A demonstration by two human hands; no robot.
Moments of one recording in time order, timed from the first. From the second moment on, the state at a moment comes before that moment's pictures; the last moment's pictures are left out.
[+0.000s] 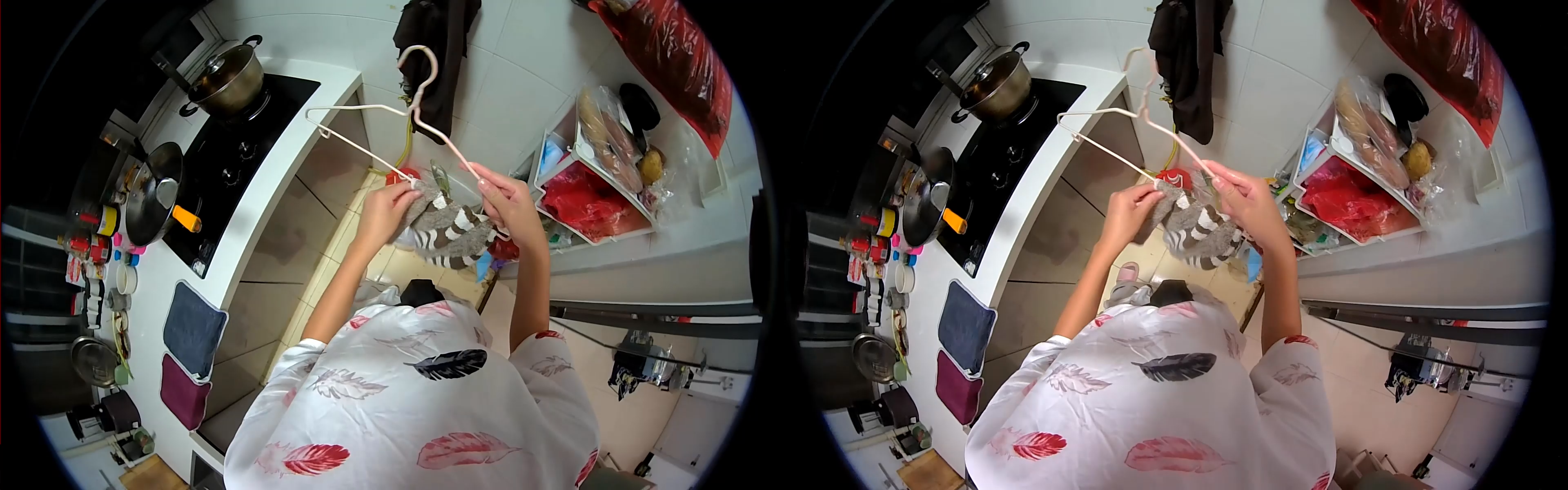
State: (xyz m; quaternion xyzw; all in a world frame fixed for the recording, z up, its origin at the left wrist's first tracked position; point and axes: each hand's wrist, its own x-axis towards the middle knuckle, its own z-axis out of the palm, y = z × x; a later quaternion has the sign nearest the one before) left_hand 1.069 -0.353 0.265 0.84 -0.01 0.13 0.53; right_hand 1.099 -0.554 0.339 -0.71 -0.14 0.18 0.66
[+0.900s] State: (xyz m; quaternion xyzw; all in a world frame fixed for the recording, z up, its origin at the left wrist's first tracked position) left_hand 1.067 -0.322 0.352 0.68 -0.04 -0.07 0.72; right_hand 1.105 -0.537 0.309 -0.68 -0.16 0.22 0.68
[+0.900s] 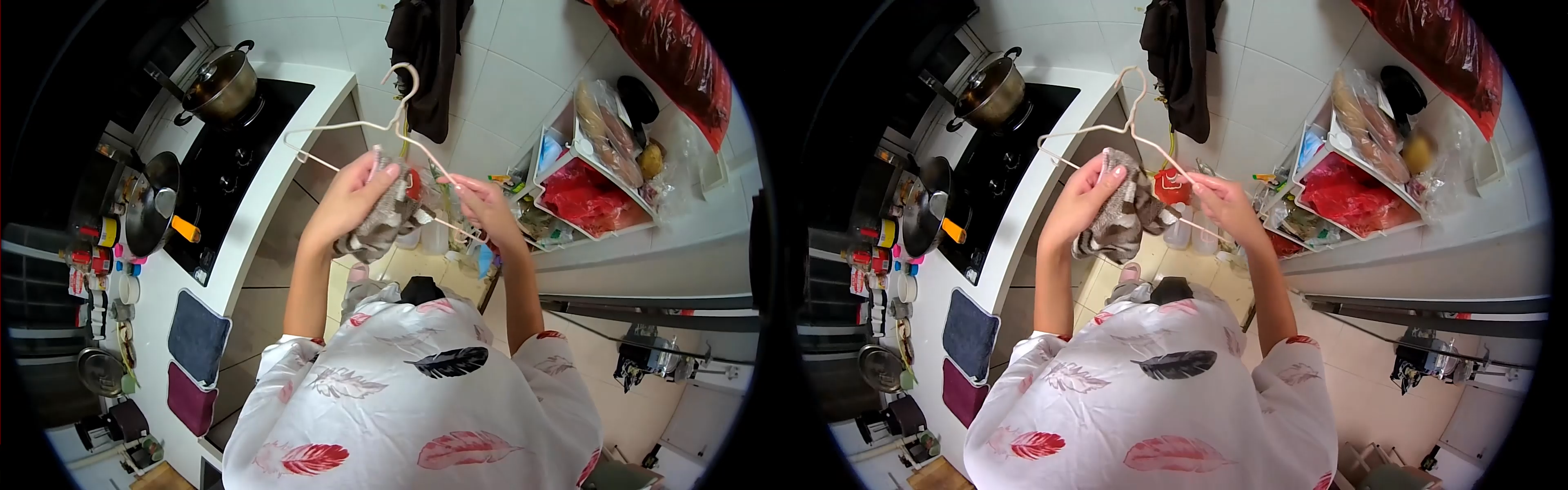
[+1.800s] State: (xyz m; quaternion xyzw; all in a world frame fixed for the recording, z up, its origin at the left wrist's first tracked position) left_hand 1.095 -0.252 0.284 0.68 0.12 0.15 0.70; right_hand 1.081 -0.591 0.304 -0.68 -0.04 0.12 0.72
